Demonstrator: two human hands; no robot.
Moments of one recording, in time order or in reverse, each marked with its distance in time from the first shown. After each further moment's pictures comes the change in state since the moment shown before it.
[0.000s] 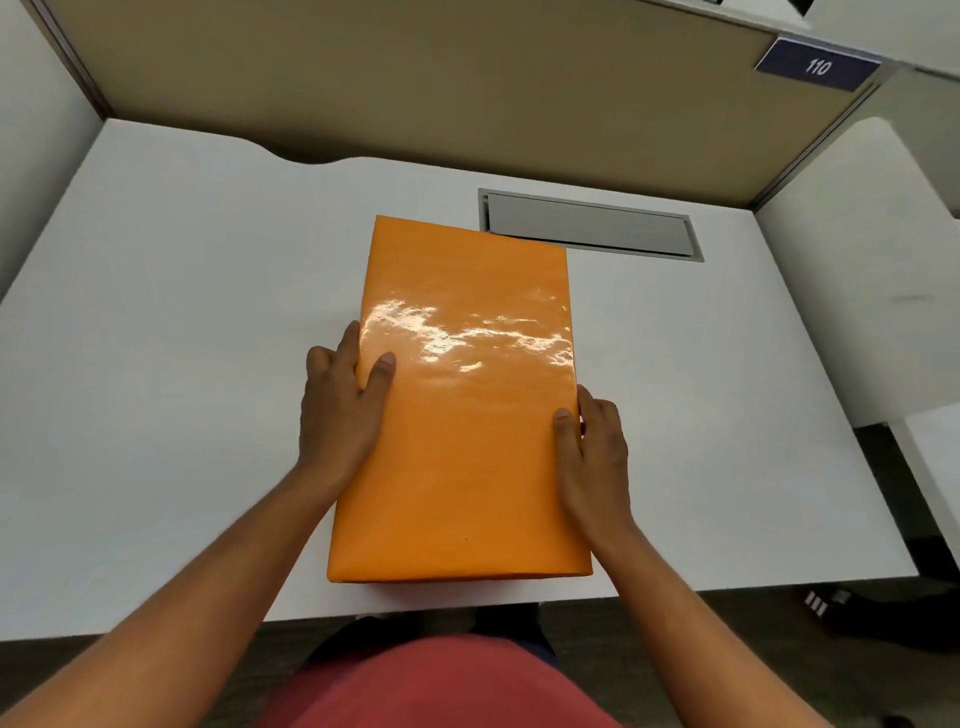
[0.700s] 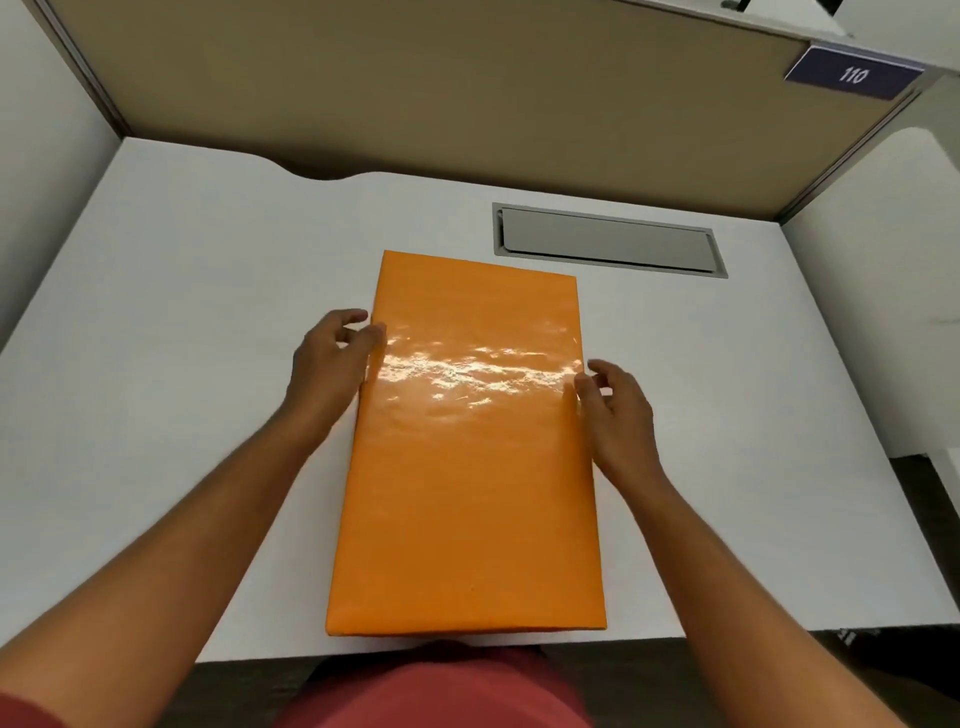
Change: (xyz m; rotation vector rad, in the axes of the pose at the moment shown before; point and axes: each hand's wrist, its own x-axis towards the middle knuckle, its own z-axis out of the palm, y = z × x) left_hand 0.084 0.002 -0.015 -0.332 -0.054 -0.132; right_hand 0.086 -0.016 -0.007 0.107 -0.024 0.042
